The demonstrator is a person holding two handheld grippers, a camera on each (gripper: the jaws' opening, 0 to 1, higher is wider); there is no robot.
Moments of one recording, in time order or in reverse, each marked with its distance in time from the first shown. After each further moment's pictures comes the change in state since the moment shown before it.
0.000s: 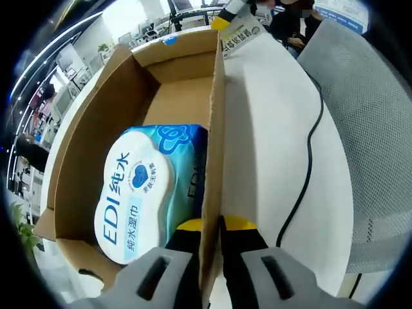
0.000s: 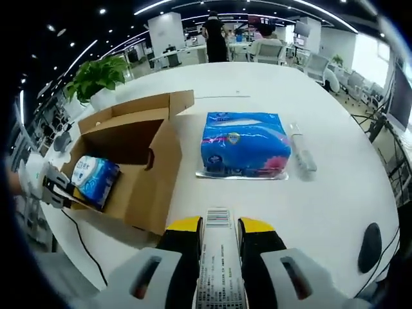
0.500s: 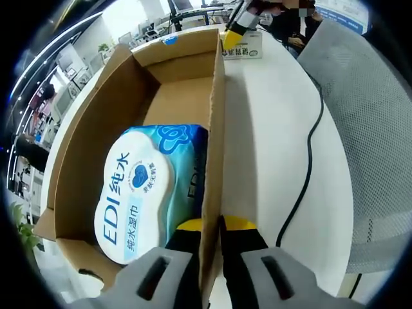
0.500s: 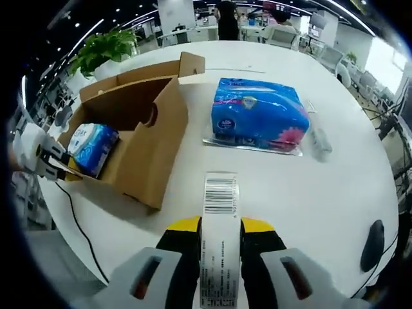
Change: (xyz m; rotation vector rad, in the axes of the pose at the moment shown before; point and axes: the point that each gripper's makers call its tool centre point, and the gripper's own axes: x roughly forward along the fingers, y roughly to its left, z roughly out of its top) left arm 0.000 0.001 0.000 0.001 0.000 0.000; right arm 0.023 -0.004 -0.034 -0.067 0.160 0.044
